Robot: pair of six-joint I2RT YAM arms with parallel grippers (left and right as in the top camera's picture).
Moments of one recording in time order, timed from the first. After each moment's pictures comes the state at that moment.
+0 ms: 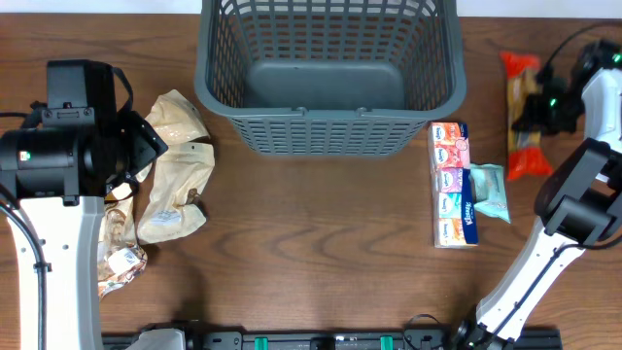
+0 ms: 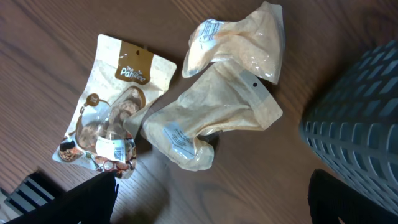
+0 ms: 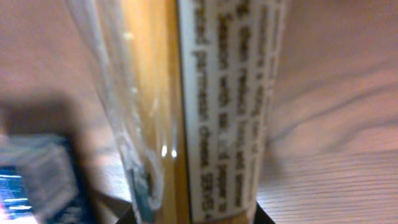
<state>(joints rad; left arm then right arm) 0.04 1.34 1.63 -1.45 -0.19 -0.64 -0.44 2.34 2.15 -1.23 -0.17 -0.24</state>
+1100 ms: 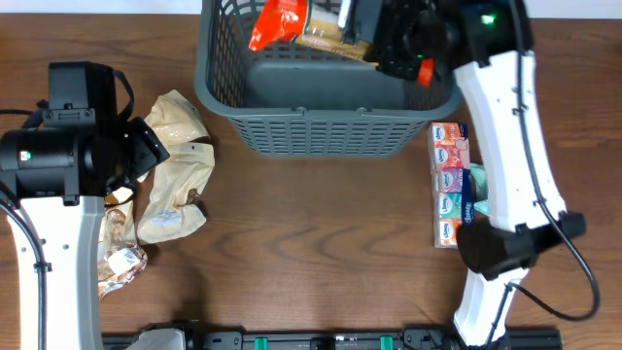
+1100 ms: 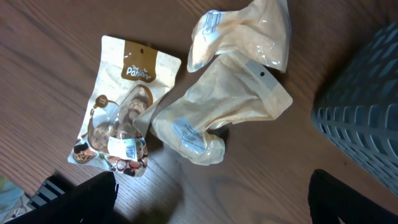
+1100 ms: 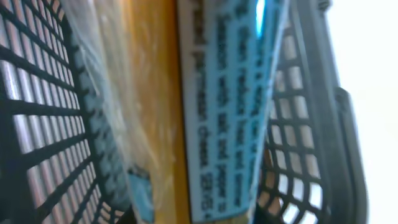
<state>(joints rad) 0.04 1.34 1.63 -1.47 -0.19 -0.56 0.31 2.05 2.46 -1.35 -0.23 -1.04</state>
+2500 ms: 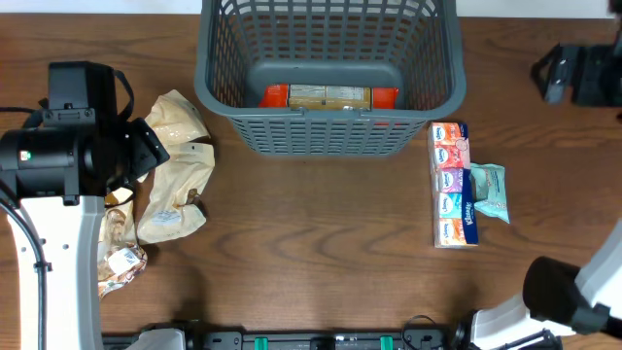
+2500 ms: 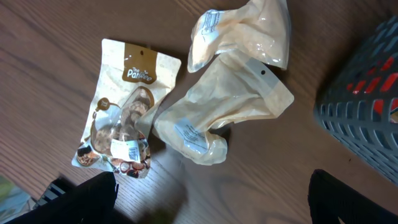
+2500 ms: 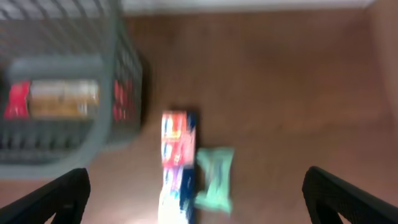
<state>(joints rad) 0.04 1.34 1.63 -1.47 -0.19 -0.53 -0.30 1.76 2.44 -1.67 -0.19 -0.16</state>
